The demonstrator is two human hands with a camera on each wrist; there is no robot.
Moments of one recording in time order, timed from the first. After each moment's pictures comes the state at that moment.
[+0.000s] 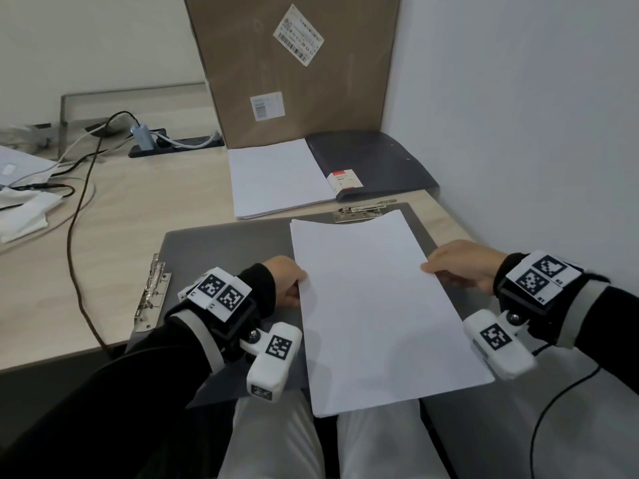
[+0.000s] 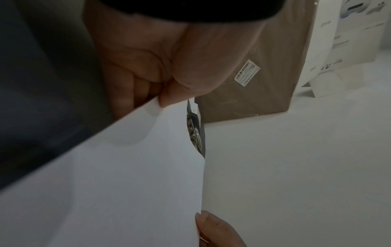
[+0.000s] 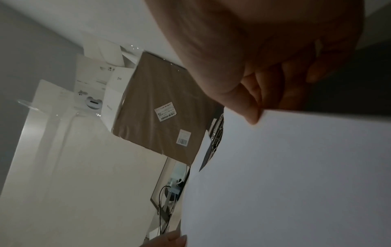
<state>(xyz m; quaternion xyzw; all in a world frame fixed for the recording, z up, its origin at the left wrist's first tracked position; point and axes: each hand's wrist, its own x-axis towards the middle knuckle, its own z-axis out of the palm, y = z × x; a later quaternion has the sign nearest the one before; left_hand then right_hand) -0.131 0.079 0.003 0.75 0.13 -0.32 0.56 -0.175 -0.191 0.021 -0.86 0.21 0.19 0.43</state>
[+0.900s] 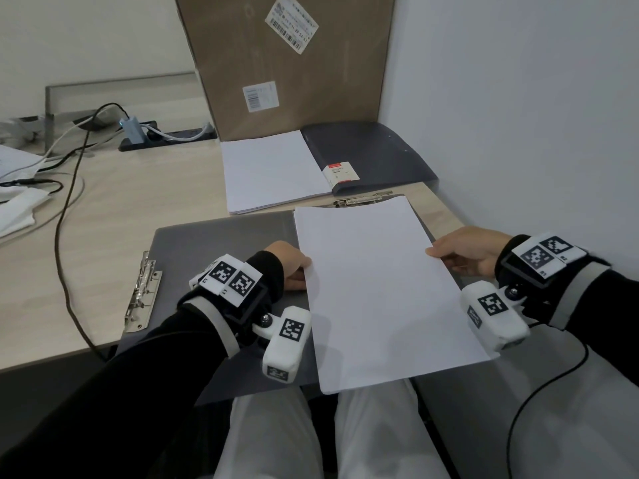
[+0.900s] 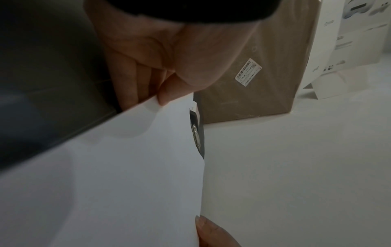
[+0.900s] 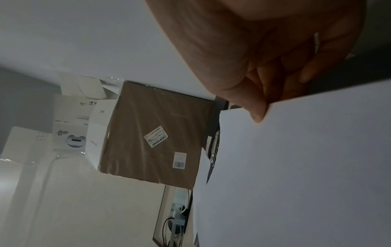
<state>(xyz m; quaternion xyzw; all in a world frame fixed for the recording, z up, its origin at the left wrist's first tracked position) -0.116 0.061 0.007 0.75 0.16 -0.30 0.57 -0.151 -0.213 0.012 -0.78 0.31 0.18 0.51</state>
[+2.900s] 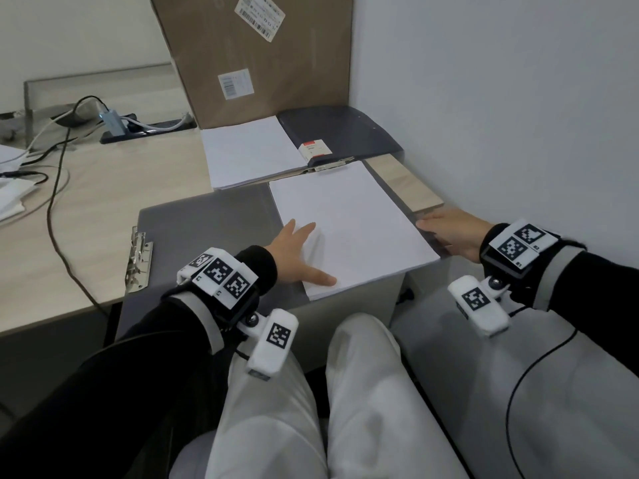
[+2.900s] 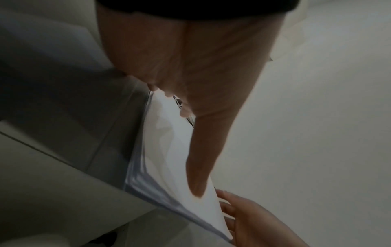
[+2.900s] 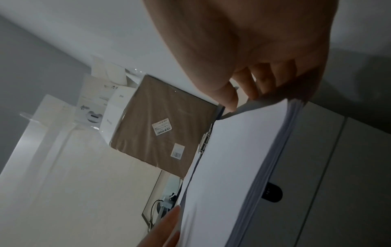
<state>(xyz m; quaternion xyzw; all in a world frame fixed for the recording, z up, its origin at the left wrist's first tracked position) -0.201 0.064 0.015 0.93 -0.18 -0.26 0.20 -0.229 -0.216 -0.007 -0.80 0.25 0.08 0.54</state>
